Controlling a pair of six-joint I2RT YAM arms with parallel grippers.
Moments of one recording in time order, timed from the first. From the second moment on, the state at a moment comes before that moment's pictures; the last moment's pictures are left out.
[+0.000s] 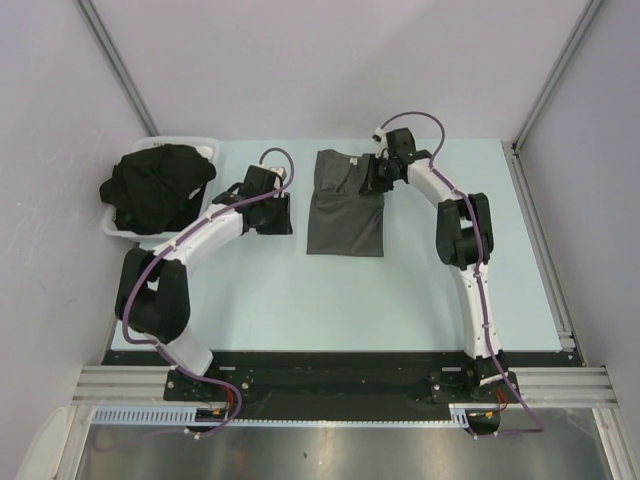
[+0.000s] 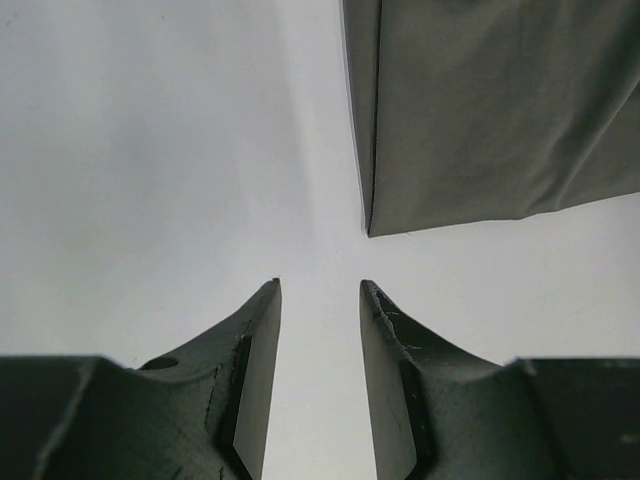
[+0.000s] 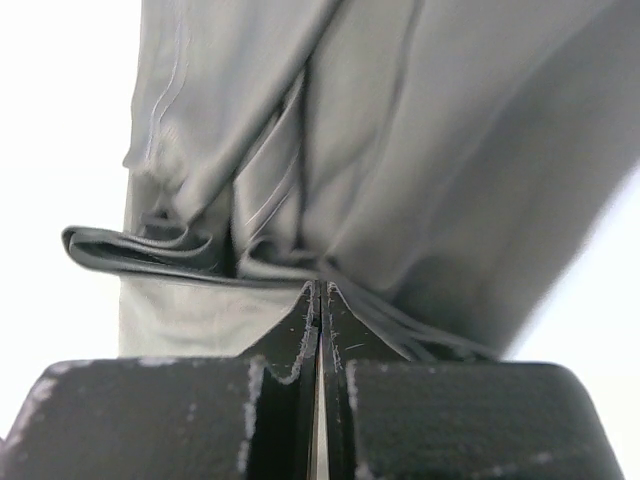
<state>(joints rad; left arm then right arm) -0.38 1.64 1.22 -0.51 0.05 -0.31 0.29 2.45 2.10 -0.53 -0.41 0.30</state>
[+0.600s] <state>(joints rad) -0.38 1.66 1.21 -0.46 0.11 -0.34 0.25 2.38 1.99 -0.54 -0.42 0.31</state>
